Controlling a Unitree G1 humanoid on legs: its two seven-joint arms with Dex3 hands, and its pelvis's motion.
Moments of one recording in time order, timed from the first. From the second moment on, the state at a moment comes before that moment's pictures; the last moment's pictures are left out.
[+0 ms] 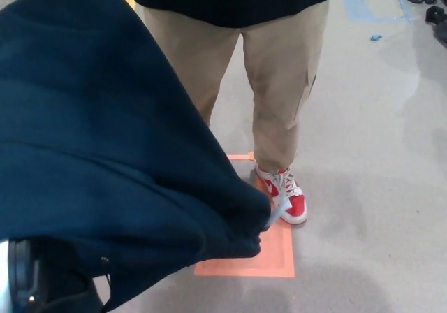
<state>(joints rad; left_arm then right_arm) -1.00 0.40 0.24 1.06 -0.10 0.00 -0.38 -0.46 -0.68 0.64 1.18 -0.49 -0.12 0.61</state>
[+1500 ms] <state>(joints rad) -0.76 0.33 0.18 0.52 -0.18 0.14 -0.45 -0.32 -0.44 0.06 1.29 -0.28 -0.10 0.20</state>
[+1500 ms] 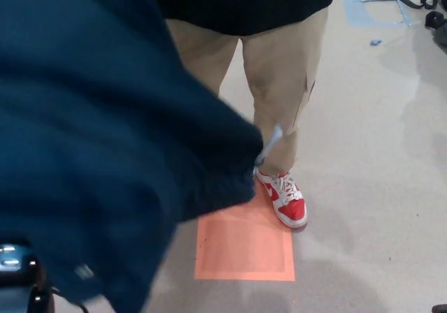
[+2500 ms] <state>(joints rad) -0.45 0.33 0.24 0.49 -0.23 0.11 -0.48 -0.32 -0.44 0.03 1.28 -0.25 -0.12 0.20</state>
